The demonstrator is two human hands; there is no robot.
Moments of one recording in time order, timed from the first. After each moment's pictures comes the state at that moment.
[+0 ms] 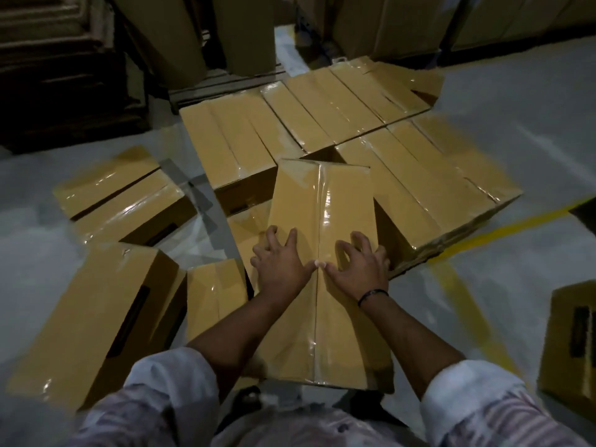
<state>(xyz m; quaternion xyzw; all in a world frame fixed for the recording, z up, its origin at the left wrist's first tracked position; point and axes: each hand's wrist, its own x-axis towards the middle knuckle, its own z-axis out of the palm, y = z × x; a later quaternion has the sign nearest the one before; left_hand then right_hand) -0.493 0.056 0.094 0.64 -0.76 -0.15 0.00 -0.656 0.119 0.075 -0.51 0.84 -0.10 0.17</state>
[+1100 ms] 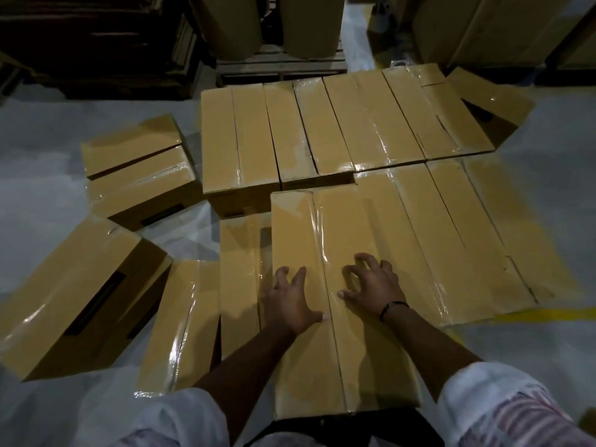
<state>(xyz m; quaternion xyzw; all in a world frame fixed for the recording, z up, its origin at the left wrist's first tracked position) -0.656 -0.030 0.024 0.68 -0.65 -0.34 -0.04 -0.872 -0.051 0.023 -0.67 0.69 0.04 0.29</state>
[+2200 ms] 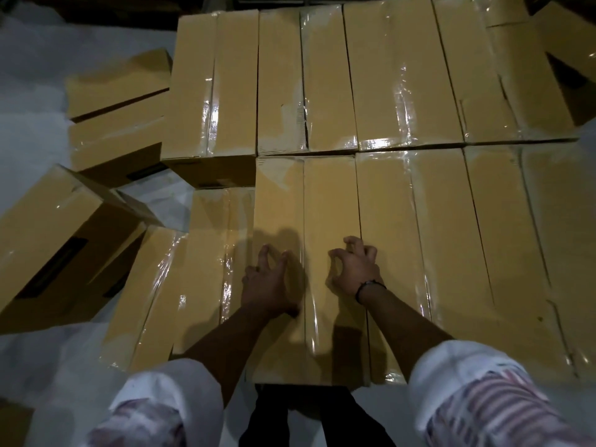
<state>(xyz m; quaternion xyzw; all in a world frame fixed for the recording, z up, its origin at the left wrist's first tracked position) -0.732 -0.137 -0.119 0.70 -0.63 -0.30 -0.15 -0.947 -0.193 -0.121 -0.66 0.64 0.09 0.38</state>
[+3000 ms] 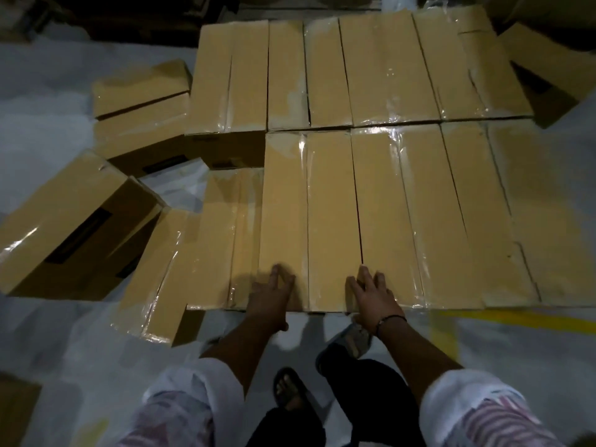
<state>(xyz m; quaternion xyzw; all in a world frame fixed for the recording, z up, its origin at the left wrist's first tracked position) -0.745 0.041 -0.100 0.64 -0.66 -0.28 -0.26 -0.997 0.014 -0.109 -0.72 0.57 0.24 0.30</state>
